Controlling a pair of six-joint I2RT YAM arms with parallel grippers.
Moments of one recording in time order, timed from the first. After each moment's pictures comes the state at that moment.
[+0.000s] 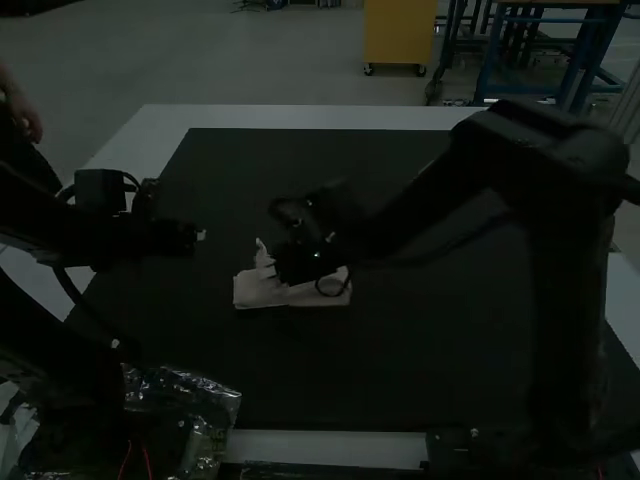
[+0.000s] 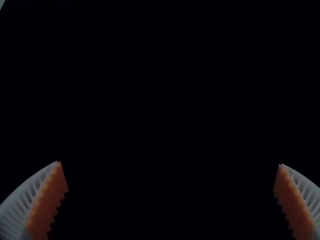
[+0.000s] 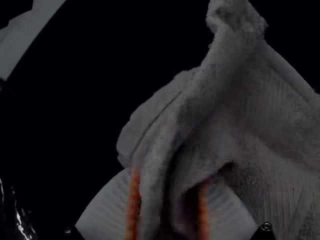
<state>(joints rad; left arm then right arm) 0.20 1.33 0.41 0.31 0.32 0.15 0.88 1.95 0.95 0.31 -0.42 0.32</state>
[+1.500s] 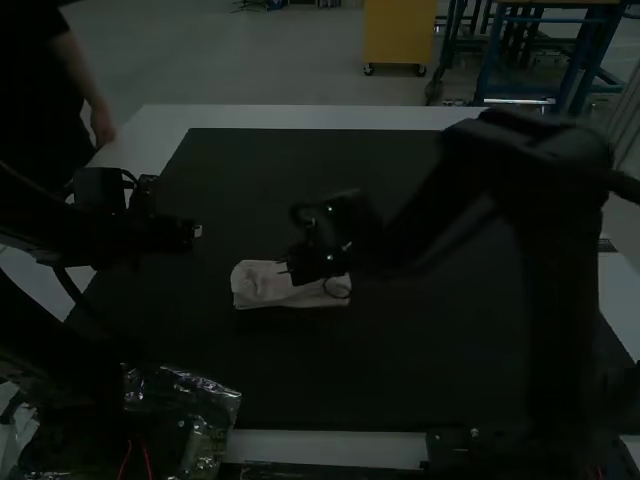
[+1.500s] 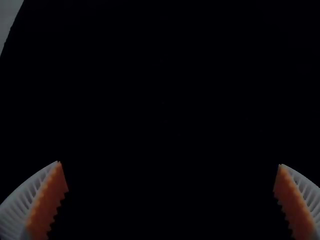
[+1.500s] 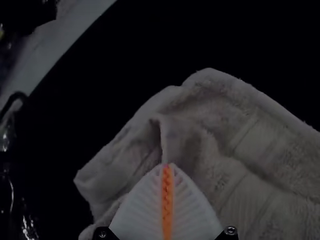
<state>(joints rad) 0.20 1.33 0.41 0.34 0.28 0.16 0.81 2.00 0.86 0.60 -0.54 0.33</state>
